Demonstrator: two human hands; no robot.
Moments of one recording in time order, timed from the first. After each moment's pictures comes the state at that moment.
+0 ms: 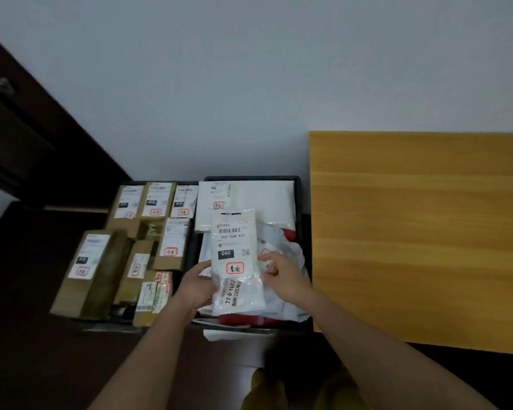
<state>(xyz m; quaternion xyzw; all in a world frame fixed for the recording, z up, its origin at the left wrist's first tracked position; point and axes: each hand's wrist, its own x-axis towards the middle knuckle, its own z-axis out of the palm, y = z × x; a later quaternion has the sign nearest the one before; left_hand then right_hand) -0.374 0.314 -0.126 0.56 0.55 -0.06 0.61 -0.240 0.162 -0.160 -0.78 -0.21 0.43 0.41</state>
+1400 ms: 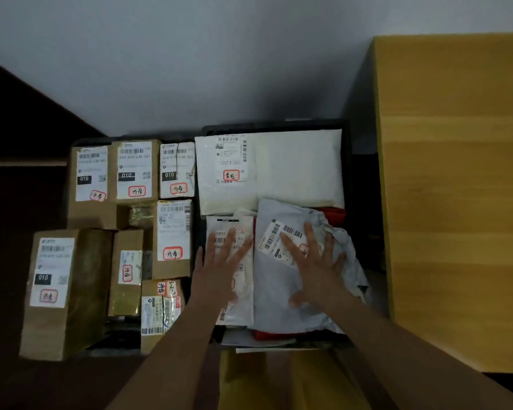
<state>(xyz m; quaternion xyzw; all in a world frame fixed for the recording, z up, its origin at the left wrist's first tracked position) -0.347 0.426 -0.282 0.91 0.19 -0.36 0.10 -0.225 0.239 -0.285 -0.84 -0.28 0.45 -0.01</state>
